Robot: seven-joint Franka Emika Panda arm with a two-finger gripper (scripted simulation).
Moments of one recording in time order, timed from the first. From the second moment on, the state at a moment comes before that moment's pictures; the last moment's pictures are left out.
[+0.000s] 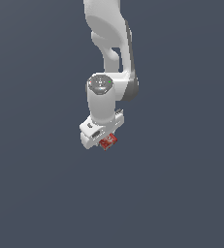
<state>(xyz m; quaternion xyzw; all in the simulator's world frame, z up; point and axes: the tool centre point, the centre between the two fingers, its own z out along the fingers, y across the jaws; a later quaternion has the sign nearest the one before) 0.000 -0.031 0.120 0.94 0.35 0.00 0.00</state>
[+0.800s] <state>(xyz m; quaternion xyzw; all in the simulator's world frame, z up) -0.075 -0.120 0.244 0.94 0.35 0.00 0.00</state>
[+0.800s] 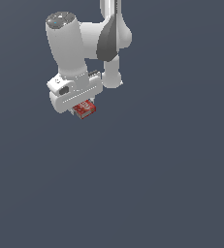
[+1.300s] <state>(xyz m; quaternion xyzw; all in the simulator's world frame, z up) -0.098 -0.151 0.287 0.94 0.35 0.00 0.00</state>
